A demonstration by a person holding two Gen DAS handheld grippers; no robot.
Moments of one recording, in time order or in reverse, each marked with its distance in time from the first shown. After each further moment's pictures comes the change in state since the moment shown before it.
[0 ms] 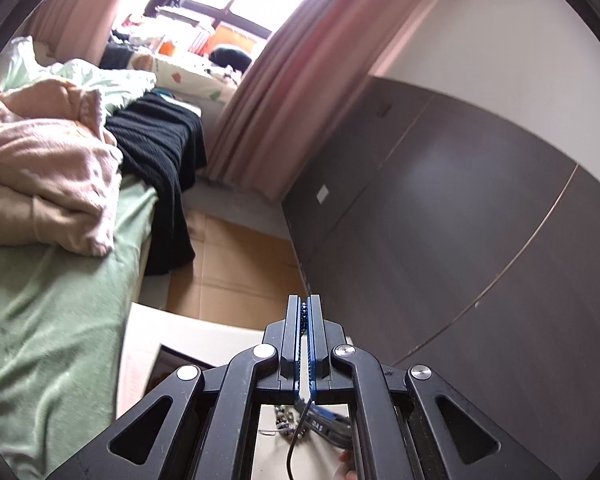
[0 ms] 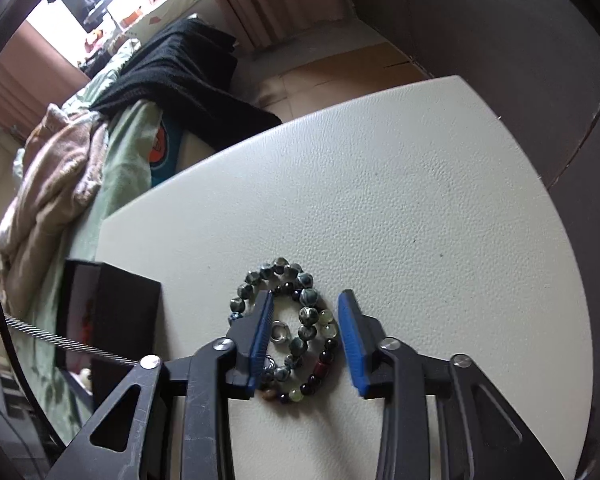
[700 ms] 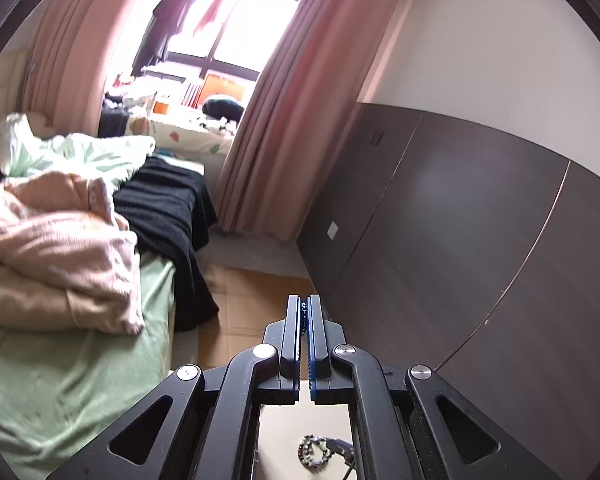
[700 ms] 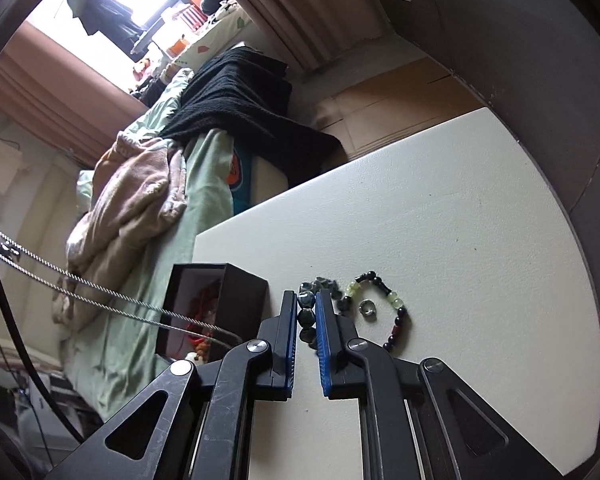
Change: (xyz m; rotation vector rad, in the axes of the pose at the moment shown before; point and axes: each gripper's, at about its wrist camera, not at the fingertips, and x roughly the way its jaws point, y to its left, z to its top) left arm -0.048 -0.054 0.064 0.160 -0.104 0.088; right arm -0.076 0.006 -0.013 0.040 -0.069 0.255
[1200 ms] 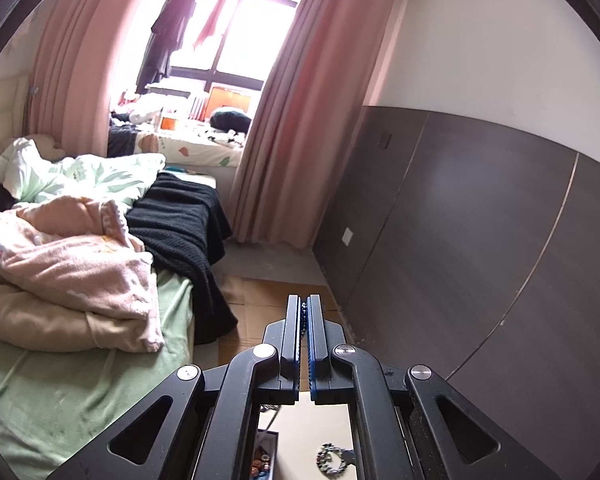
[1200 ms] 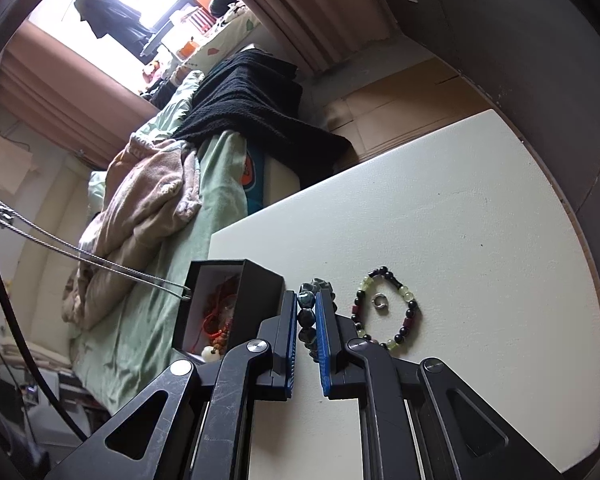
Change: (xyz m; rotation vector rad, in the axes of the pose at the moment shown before) left arm -0.001 -0.001 0.010 0.043 -0.008 0.069; right arm -0.005 0.008 0.000 -0.010 -0.001 0.044
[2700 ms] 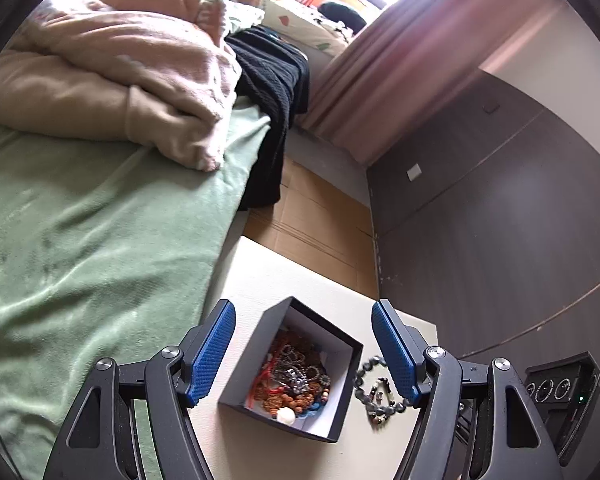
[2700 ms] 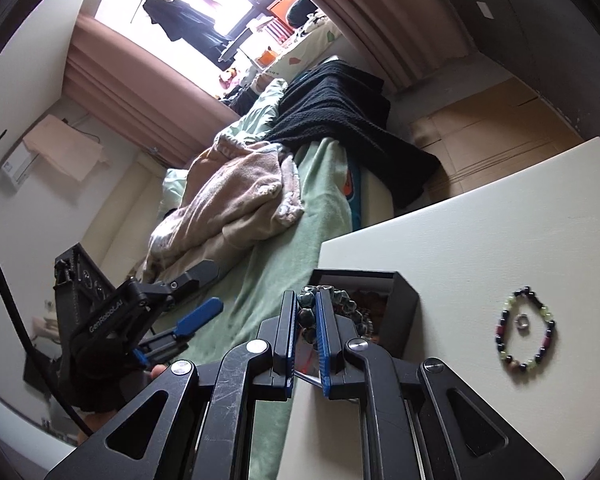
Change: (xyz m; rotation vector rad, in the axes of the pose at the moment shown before) left arm 0.086 0.139 -0.149 -0.430 0.303 0.069; right arm 0.028 0.081 -0.009 -0.086 -0.071 0.276
